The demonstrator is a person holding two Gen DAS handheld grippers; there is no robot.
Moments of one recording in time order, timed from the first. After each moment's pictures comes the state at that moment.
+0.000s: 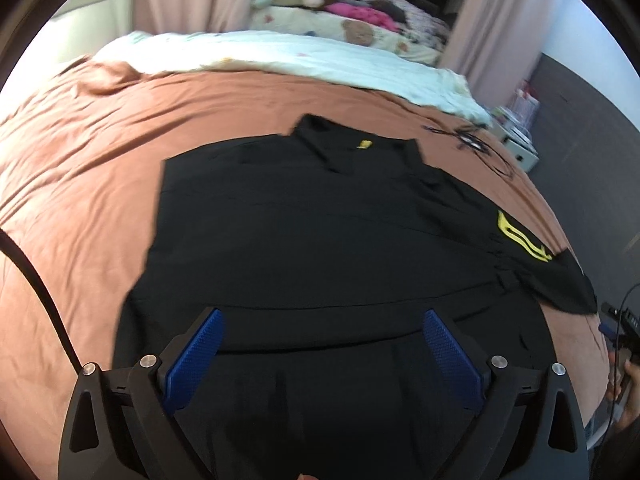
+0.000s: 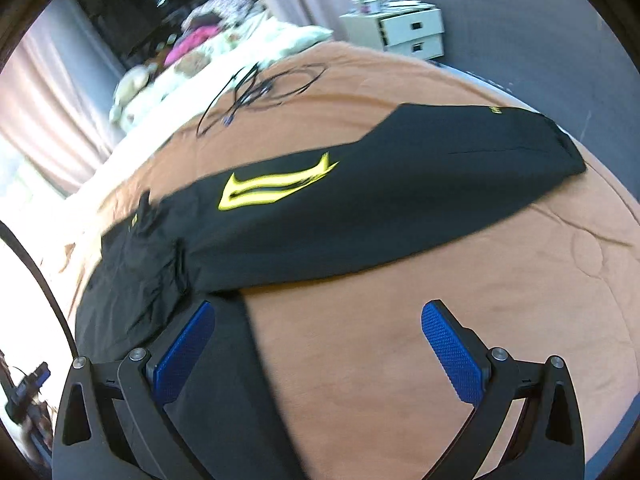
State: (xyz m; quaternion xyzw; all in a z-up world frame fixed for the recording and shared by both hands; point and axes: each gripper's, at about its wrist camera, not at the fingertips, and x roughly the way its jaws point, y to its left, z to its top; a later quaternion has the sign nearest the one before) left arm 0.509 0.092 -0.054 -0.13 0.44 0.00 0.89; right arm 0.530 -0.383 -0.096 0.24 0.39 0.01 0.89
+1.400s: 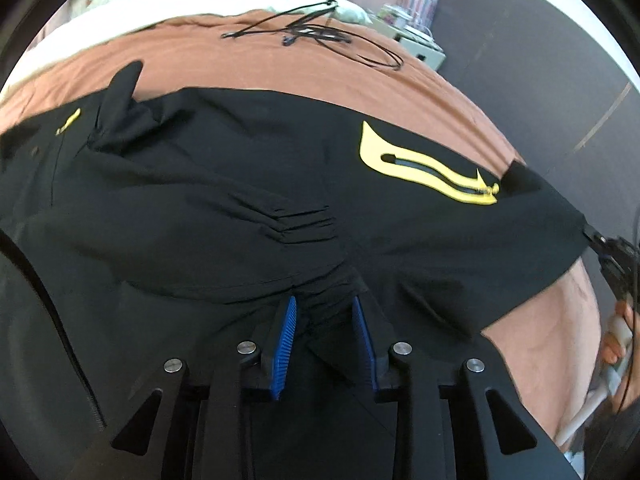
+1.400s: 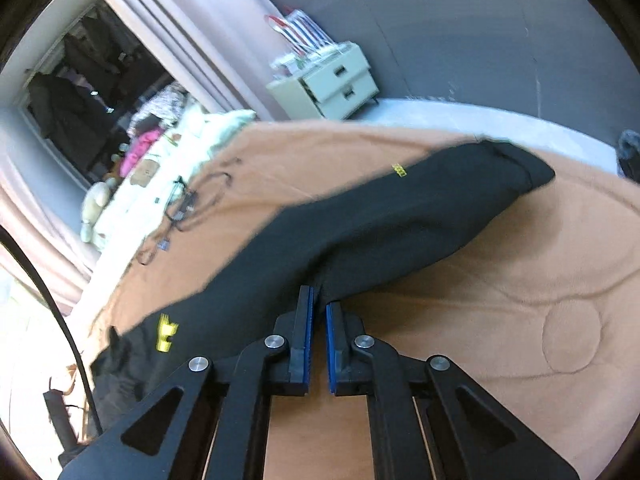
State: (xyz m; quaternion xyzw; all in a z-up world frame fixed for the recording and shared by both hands) left arm 0.685 -0.161 -0.147 -0.07 0.51 -0.19 0.83; right arm 0.540 -0.421 -0.092 0.33 0.27 -0.04 0.90
